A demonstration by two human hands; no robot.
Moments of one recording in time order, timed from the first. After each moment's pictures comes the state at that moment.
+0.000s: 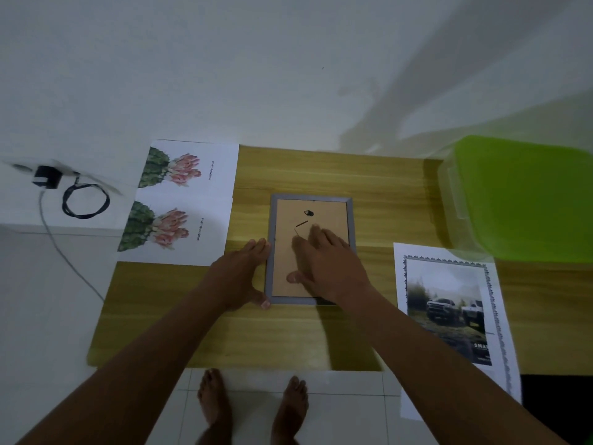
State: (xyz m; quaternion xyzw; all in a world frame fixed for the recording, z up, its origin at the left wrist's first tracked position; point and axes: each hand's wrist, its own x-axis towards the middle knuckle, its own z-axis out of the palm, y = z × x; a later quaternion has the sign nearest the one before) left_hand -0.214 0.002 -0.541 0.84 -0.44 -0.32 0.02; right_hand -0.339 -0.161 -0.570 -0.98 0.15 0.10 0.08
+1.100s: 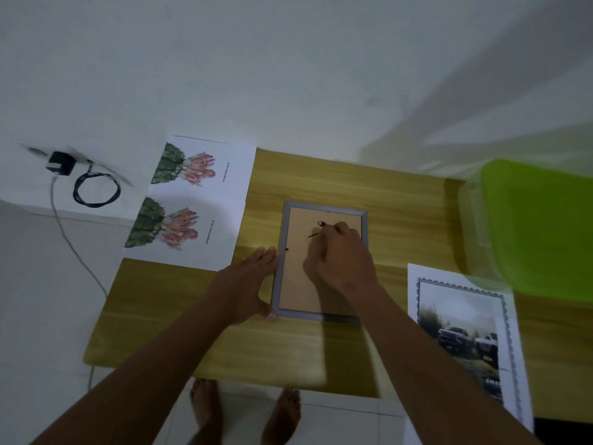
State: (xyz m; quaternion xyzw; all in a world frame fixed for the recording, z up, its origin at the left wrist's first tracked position) left_hand -0.206 0.010 -0.570 0.83 -0.45 -0.32 0.07; right_hand -0.304 -0.177 -0.557 -0.95 0.27 0.05 0.18
